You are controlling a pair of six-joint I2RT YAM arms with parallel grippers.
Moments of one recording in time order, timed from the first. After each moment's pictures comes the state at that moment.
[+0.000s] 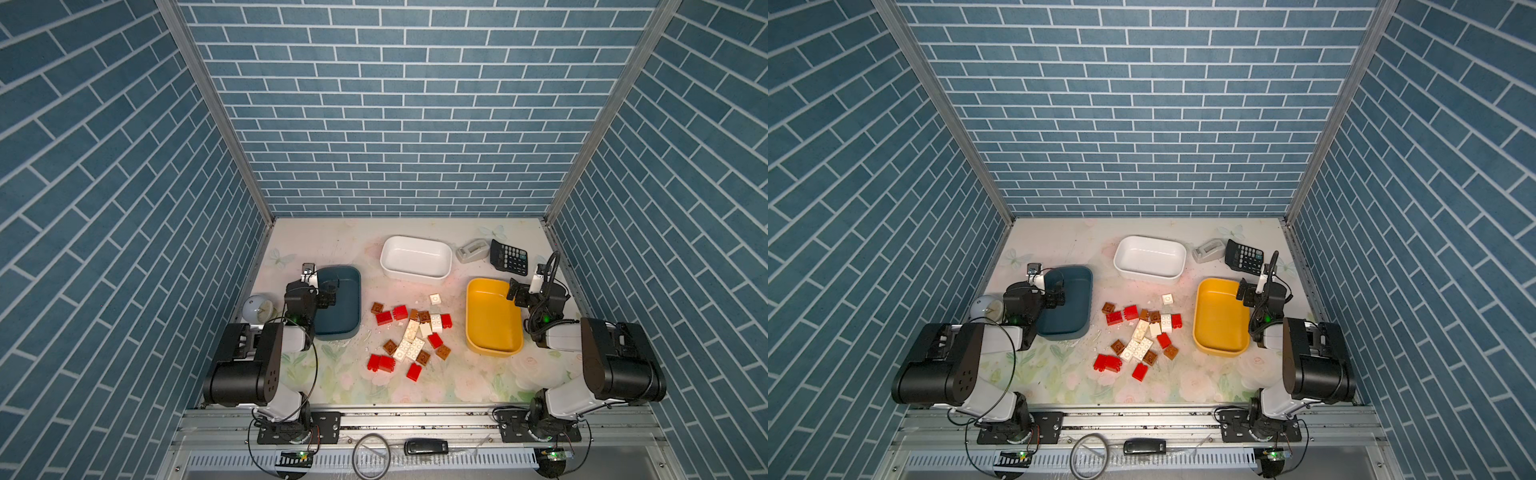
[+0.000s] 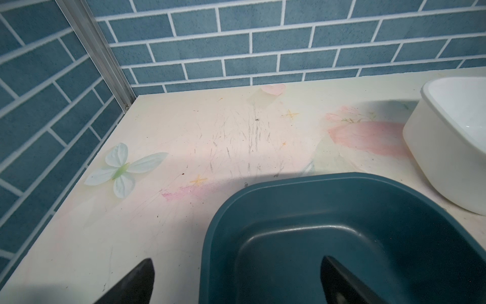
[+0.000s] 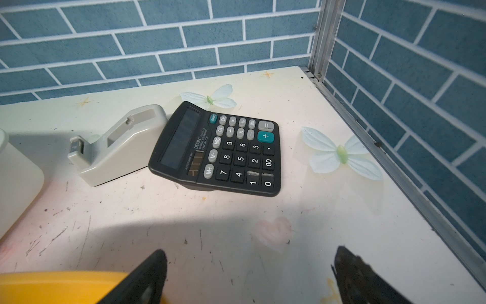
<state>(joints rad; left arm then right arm) 0.00 1.53 0.38 0.77 -0.02 0.06 -0.07 1.53 0.39 0.76 -0.01 0.05</state>
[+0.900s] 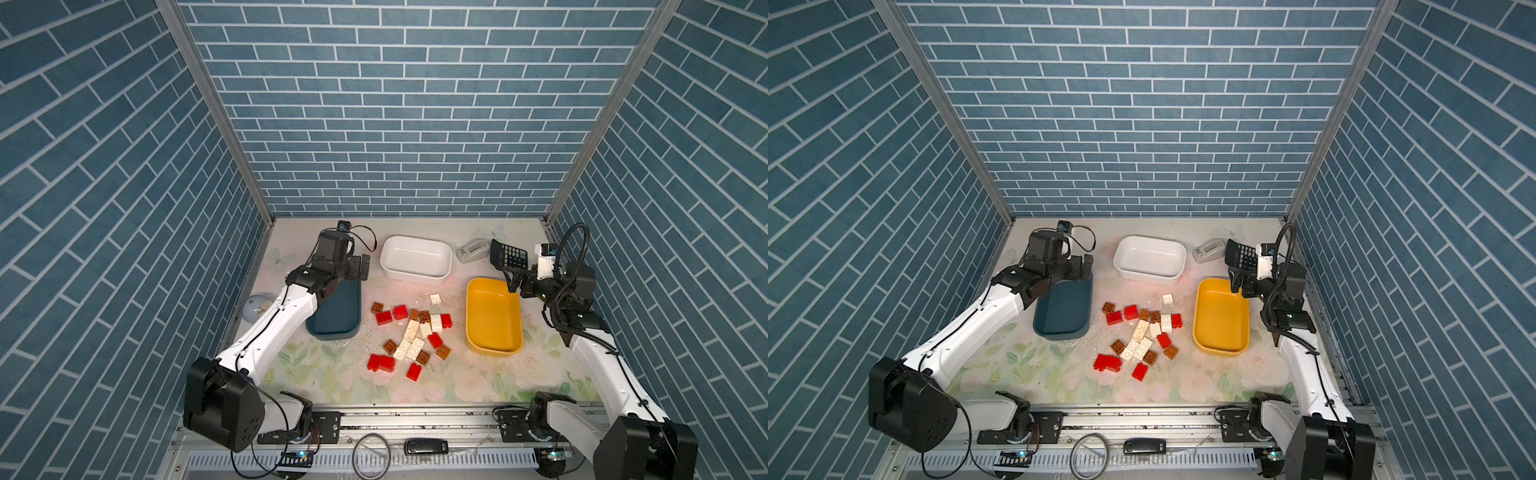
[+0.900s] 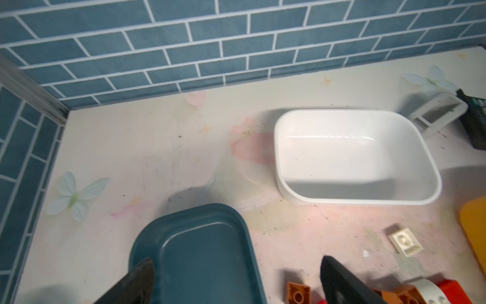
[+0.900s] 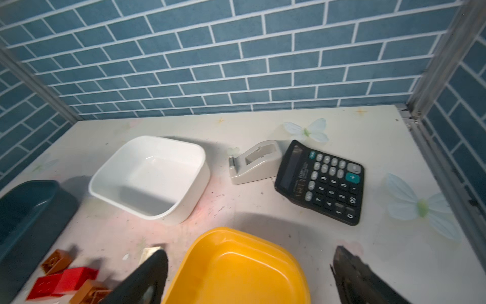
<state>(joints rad) -0.40 1.35 1.14 -0.50 -0.15 -0.13 -0.05 1.01 0.69 -0.12 -0.43 0.03</state>
